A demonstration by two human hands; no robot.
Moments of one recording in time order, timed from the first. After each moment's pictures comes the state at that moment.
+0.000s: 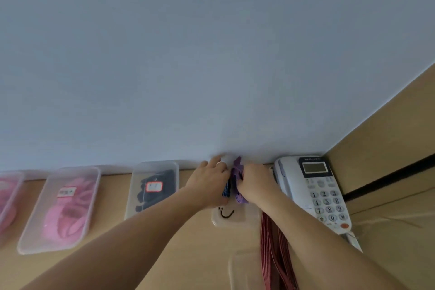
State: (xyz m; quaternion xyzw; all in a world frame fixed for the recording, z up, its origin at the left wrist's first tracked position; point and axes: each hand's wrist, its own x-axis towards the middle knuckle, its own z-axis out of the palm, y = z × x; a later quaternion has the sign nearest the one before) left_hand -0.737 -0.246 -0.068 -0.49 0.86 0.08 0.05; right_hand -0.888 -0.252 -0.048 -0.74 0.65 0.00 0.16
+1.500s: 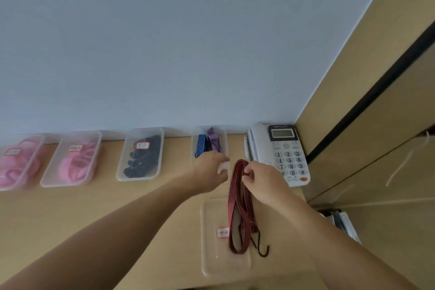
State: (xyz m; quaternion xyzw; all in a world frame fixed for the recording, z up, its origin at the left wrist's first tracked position) left_hand -0.814 -0.144 -0.024 -0.59 0.76 0.26 -0.10; right_hand -1.005 -0.138 -0.039 -0.74 0.62 -0.08 0.24
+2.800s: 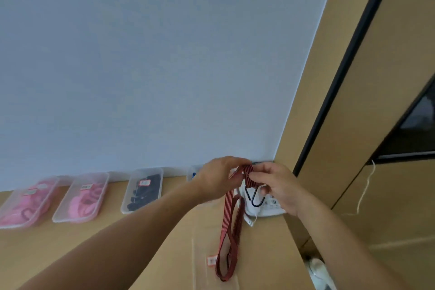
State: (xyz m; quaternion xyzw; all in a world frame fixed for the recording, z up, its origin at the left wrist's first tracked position) left_hand -0.851 -0.111 0.096 -0.47 0.81 0.22 -0.27; right_hand -1.039 -0.090 0.112 -0.52 0.53 -0.37 0.56
